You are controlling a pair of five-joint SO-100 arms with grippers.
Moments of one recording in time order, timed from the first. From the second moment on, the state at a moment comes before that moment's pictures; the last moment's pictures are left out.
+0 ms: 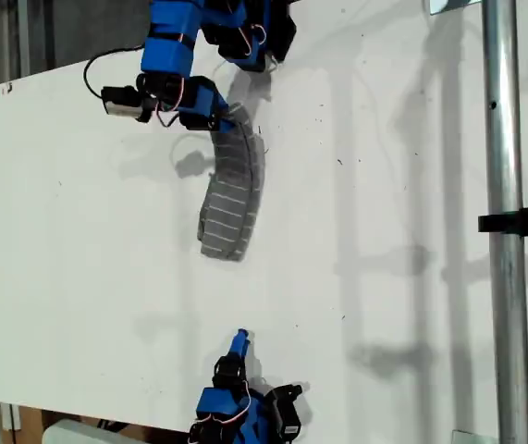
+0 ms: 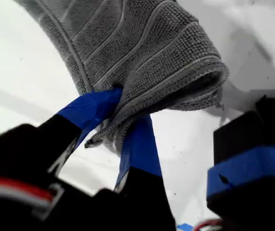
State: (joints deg) arm 0 -16.9 198.5 176.9 72.8 -72.6; arm 1 10.8 124.5 114.5 101.5 83.5
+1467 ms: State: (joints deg) arm 0 -14.9 198.5 177.7 75.1 -100.2; arm 1 10.8 186.2 156.0 73.6 85.9
